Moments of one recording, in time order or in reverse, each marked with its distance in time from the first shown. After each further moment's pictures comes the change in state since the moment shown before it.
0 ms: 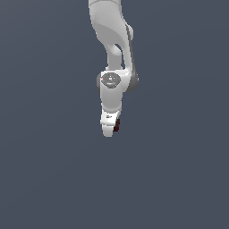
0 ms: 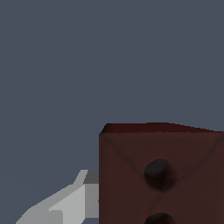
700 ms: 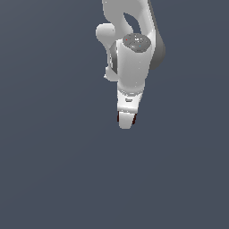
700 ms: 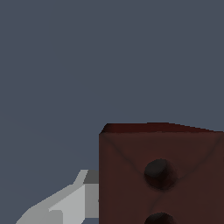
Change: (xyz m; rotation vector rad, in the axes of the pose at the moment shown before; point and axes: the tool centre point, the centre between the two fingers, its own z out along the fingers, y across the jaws) arm 0.072 0.025 -0.132 -0.001 0.002 -0.002
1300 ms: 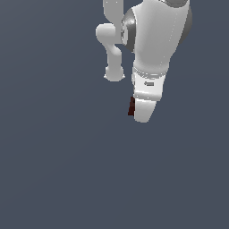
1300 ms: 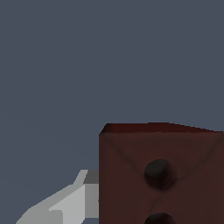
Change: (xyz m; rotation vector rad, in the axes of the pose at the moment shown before) arm 0.043 0.019 -0.080 0.000 -0.001 0.002
